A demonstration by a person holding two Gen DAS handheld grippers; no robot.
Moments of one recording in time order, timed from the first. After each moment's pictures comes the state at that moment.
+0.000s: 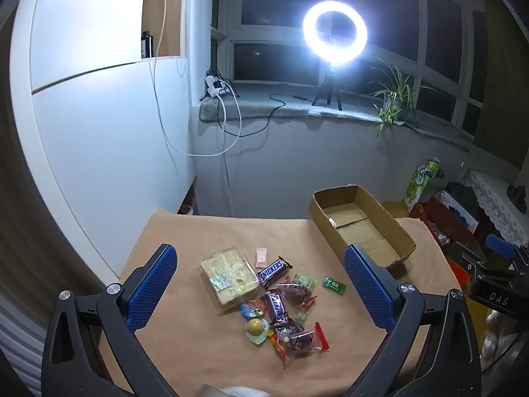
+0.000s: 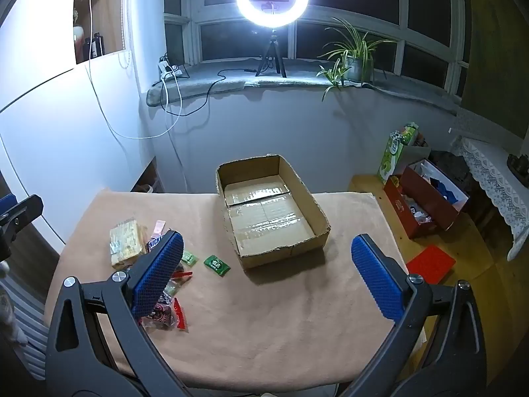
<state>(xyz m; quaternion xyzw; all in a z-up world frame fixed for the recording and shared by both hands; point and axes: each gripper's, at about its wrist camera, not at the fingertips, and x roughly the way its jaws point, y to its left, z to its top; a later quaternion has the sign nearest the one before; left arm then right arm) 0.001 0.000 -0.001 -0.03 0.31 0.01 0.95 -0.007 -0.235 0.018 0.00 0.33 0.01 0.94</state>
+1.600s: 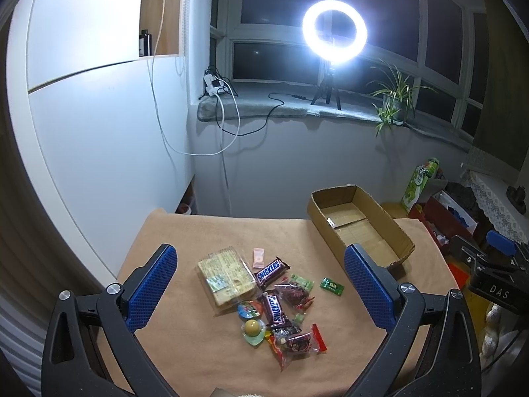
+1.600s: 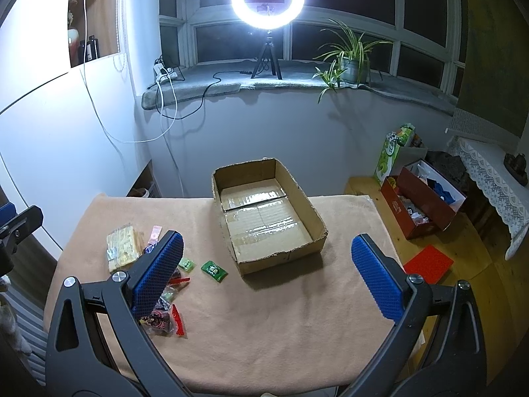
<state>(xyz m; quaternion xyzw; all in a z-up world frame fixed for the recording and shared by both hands) 0.001 0.000 0.000 -0.03 0.30 0.01 0.95 0.001 -0.234 0.024 0.01 0.34 0.00 0.94</state>
